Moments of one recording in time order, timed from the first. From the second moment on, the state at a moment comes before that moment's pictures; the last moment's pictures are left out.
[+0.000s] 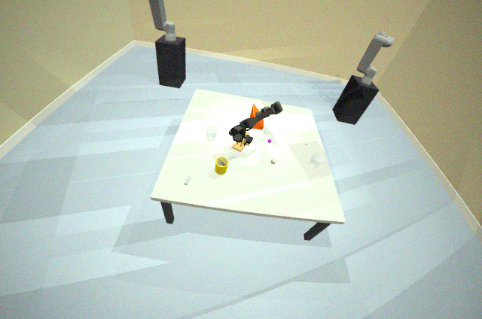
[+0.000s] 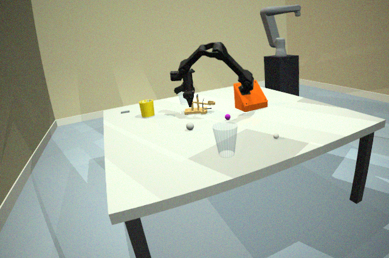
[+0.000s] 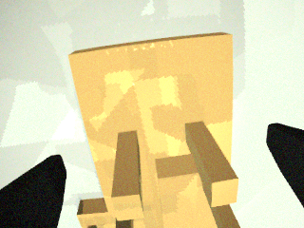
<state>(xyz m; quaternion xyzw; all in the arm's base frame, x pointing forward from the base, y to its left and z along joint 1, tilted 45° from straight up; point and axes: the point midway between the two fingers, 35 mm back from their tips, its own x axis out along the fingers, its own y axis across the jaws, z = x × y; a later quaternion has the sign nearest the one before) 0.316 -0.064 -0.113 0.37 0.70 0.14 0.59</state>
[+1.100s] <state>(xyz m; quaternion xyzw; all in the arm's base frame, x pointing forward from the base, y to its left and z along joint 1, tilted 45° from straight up) 0.309 -0.068 -0.105 0.38 0.71 0.15 0.57</state>
